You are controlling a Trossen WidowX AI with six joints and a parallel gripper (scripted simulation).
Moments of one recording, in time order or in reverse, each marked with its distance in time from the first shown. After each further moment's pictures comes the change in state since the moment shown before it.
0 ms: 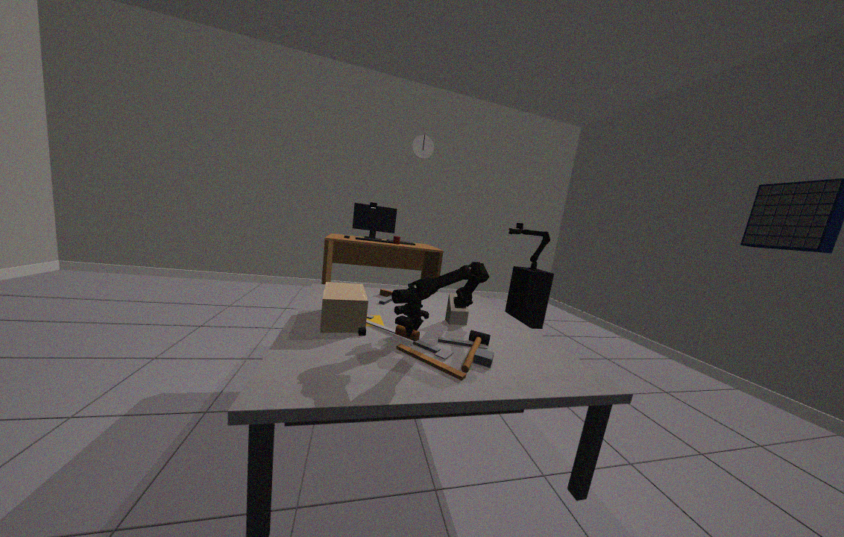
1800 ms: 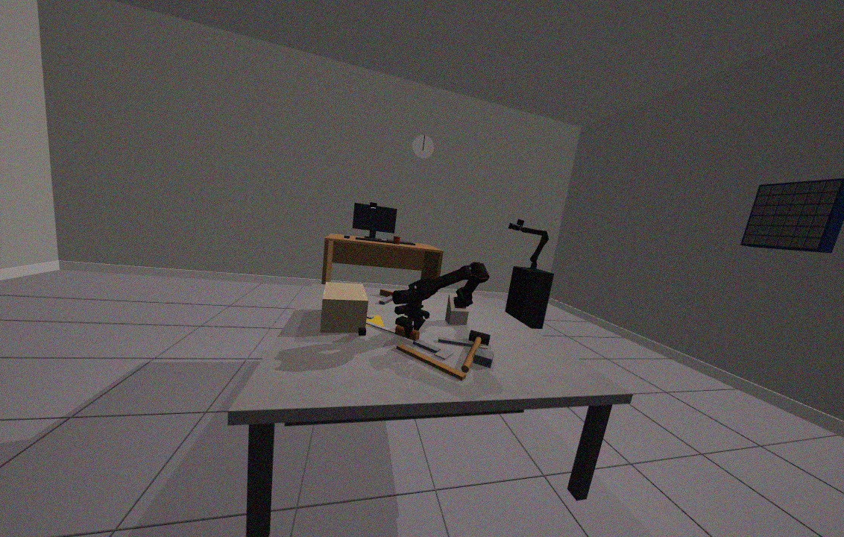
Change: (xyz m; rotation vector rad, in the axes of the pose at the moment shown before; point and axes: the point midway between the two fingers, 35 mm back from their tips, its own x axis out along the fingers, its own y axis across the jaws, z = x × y) arm 0.001 -0.003 -0.001 0.005 -0.018 -0.020
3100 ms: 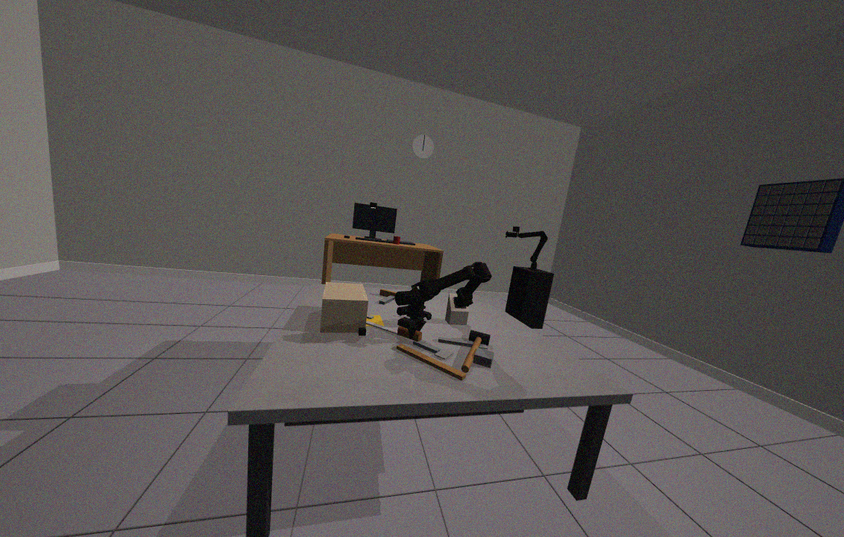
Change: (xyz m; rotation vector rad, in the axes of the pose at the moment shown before) arm 0.001 0.001 -0.012 -0.009 -0.004 0.007
